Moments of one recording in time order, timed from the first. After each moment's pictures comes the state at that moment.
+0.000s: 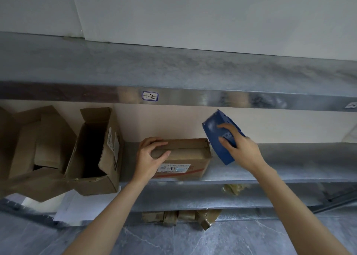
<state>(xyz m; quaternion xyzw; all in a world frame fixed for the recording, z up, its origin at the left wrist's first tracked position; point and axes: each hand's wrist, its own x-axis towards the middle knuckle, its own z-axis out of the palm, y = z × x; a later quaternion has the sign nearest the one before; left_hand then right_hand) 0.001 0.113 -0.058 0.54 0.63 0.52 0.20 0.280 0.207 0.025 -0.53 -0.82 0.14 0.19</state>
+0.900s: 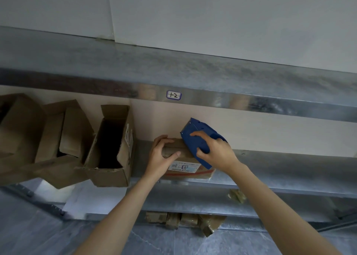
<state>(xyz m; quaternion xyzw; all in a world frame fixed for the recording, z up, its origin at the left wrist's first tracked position) 0.000 0.103 -0.055 0.50 0.64 0.54 0.23 0.193 0.186 0.017 -0.40 -0.90 0.11 0.13</state>
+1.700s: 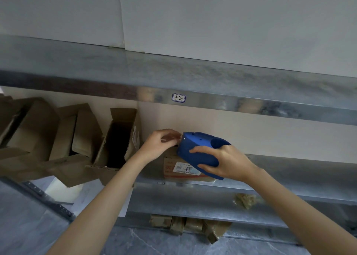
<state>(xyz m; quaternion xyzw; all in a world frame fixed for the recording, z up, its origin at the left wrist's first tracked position) -0.037 0.105 0.019 0.59 0.60 0.45 0.32 0.216 0.162 0.054 -0.22 -0.97 0.04 0.10</state>
